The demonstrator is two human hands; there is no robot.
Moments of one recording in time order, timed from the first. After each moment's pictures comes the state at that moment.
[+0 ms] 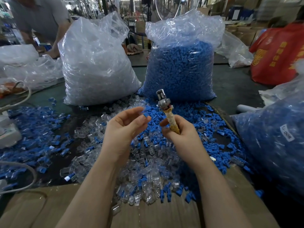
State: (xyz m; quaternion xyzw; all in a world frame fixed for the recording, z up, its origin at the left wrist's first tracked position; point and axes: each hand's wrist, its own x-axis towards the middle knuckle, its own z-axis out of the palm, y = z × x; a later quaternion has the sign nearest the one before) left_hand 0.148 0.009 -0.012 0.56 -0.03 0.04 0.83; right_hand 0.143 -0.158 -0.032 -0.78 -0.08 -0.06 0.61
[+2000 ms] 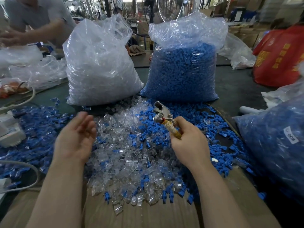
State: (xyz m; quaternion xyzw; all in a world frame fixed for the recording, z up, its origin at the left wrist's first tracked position) left_hand 0.158 0.114 -0.021 0.43 0.17 0.14 0.87; right_hand 0.144 -0.158 -0.041 -0.93 -0.04 -0.18 0.32
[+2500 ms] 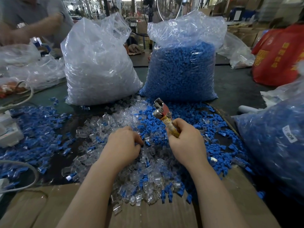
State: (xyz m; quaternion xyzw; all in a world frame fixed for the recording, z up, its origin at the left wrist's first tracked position) left_hand 0.154 0.030 -0.026 0.99 -0.09 0.00 0.13; right_hand 0.145 -0.154 -0.043 -0.91 0.00 -0.14 0.38
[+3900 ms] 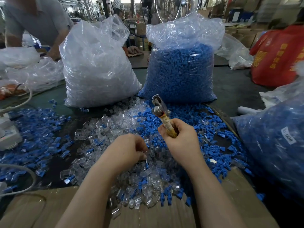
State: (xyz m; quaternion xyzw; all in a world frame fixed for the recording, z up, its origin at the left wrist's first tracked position) left_hand 0.151 0.025 -0.025 0.96 -0.07 -0.09 0.25; right_hand 0.148 -0.148 -0.043 -0.82 -0.04 -0.14 0.55
